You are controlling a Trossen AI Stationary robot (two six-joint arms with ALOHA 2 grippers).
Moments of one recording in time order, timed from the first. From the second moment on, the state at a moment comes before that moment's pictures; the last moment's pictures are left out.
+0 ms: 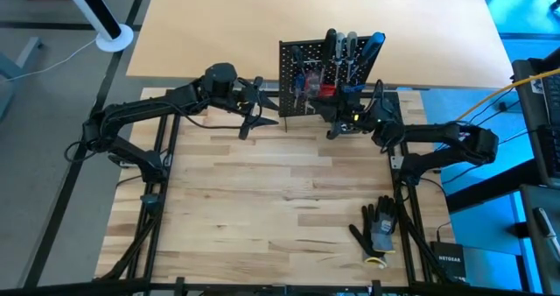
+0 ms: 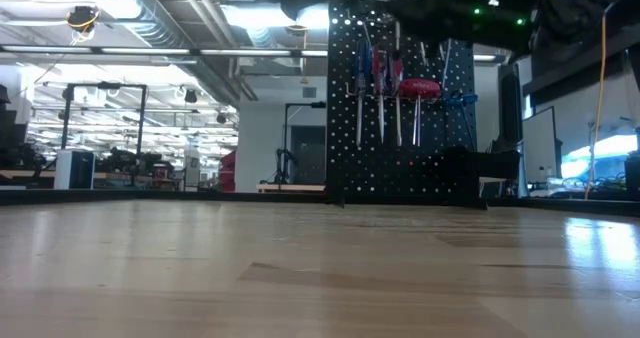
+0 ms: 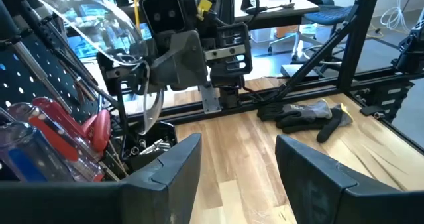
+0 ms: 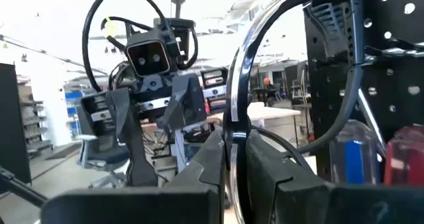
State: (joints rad) left arm 0.41 1.42 1.25 -0.12 0.52 0.29; right arm -0.45 1.25 0.52 1.09 -0.22 0.18
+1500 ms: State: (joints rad) left arm 0.41 1.42 1.25 -0.12 0.52 0.30; right arm -0.50 1.35 0.59 1.02 -0.10 0.14
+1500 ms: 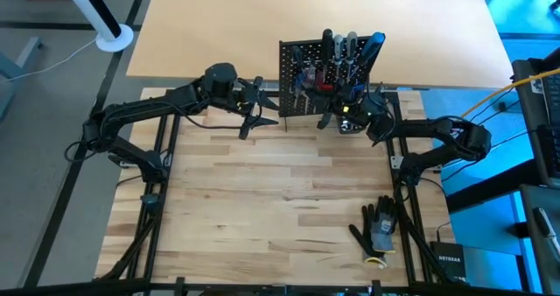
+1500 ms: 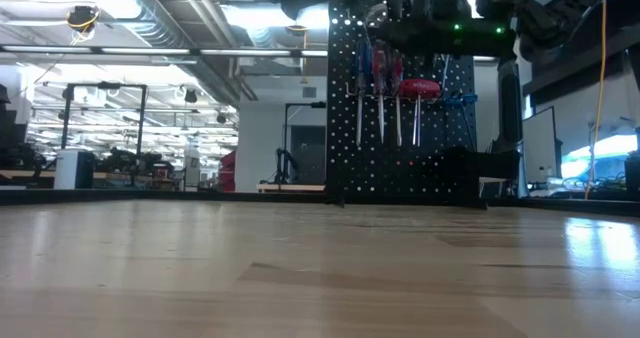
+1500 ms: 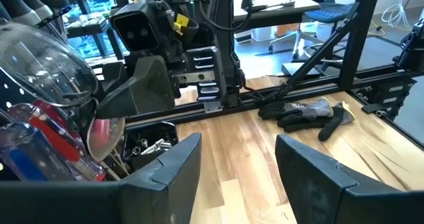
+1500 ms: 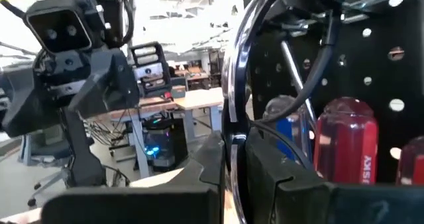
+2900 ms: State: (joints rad) left arm 0.41 1.42 1.25 -0.12 0.52 0.30; right arm -0.50 1.35 0.59 0.91 -0.10 0.13
